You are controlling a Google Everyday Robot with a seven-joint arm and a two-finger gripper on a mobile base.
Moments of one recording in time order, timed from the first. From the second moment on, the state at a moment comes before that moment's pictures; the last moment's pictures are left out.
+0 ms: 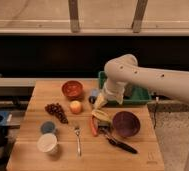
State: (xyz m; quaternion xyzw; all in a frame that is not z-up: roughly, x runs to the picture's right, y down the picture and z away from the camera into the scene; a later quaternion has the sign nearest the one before) arm 0.083 0.082 0.729 -0.30 0.15 0.59 0.73
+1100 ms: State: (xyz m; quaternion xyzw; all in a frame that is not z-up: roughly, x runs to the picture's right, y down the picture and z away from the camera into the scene) arm 0.080 0.094 0.740 -0.30 0.15 0.56 0.75
